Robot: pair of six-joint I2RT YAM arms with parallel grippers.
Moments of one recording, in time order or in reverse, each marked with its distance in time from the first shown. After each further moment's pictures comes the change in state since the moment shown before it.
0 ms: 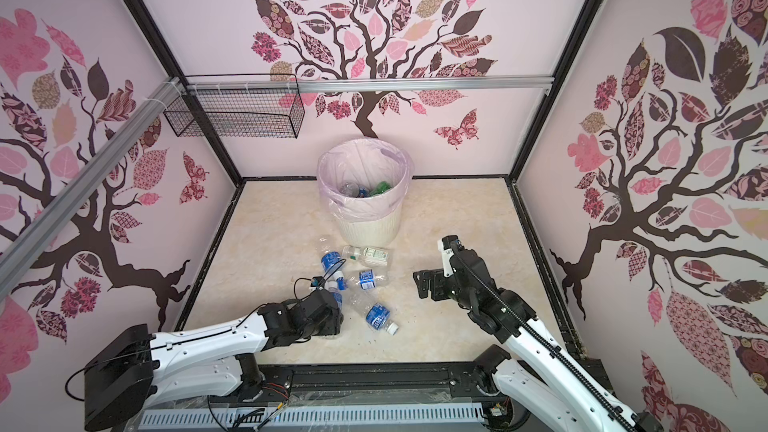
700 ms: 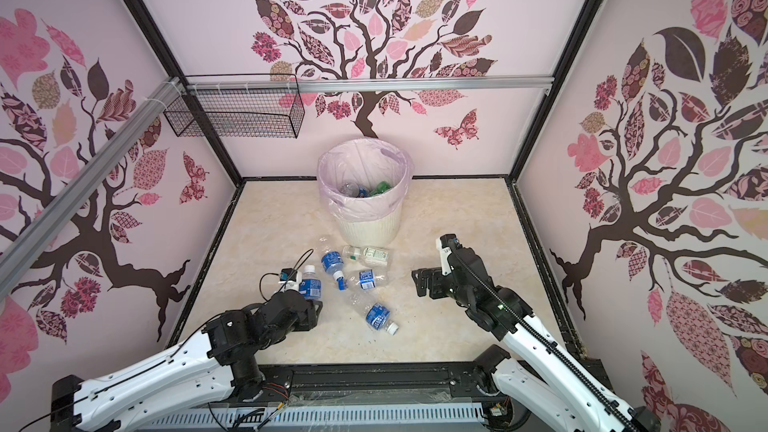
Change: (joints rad) left arm -0.001 -0.432 0.095 -0.308 -0.186 0.062; right arm 0.000 0.033 0.000 0.031 -0.004 0.000
